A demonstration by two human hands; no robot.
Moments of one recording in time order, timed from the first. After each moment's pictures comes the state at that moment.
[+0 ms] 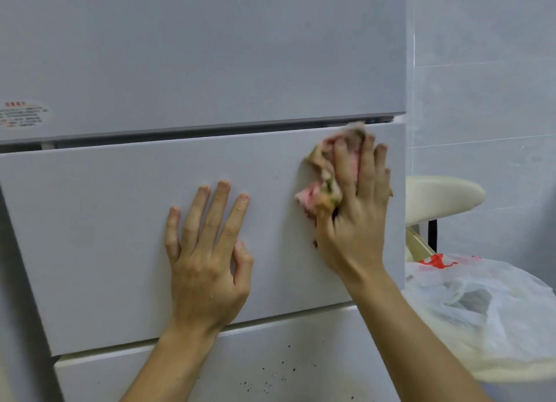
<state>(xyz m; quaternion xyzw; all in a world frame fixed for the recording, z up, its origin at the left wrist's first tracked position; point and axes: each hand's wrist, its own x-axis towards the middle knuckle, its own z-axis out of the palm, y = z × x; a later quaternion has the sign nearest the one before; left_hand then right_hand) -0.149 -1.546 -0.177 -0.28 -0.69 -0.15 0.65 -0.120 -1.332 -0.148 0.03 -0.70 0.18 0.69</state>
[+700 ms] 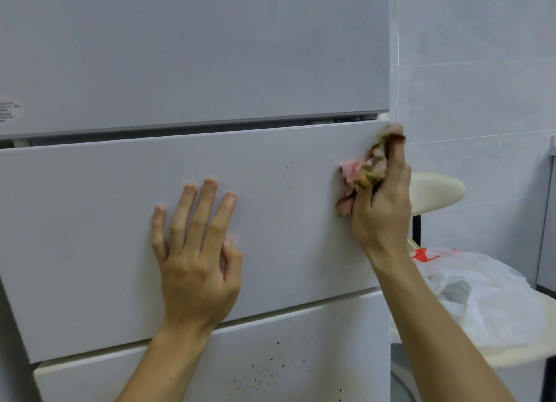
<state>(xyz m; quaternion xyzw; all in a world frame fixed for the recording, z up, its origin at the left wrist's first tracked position) -0.150 -1.539 -0.178 -0.29 -0.67 -0.19 0.65 -0.106 -1.277 -0.137 -0.01 -0.66 0.35 0.67</state>
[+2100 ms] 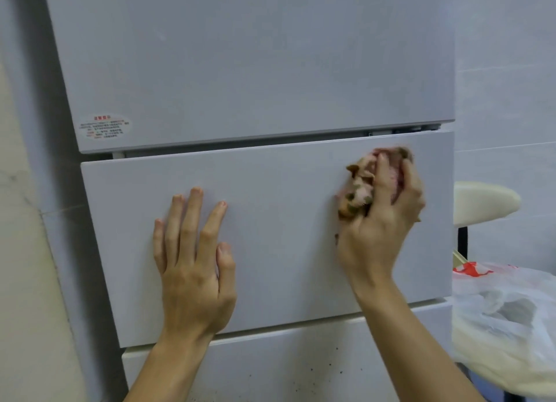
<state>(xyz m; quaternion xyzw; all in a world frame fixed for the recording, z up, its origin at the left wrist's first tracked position) -0.152 -1.625 -0.171 -0.24 -0.71 -0.22 0.62 -0.127 -1.394 -0.140 -0.07 -0.62 0.25 0.74</state>
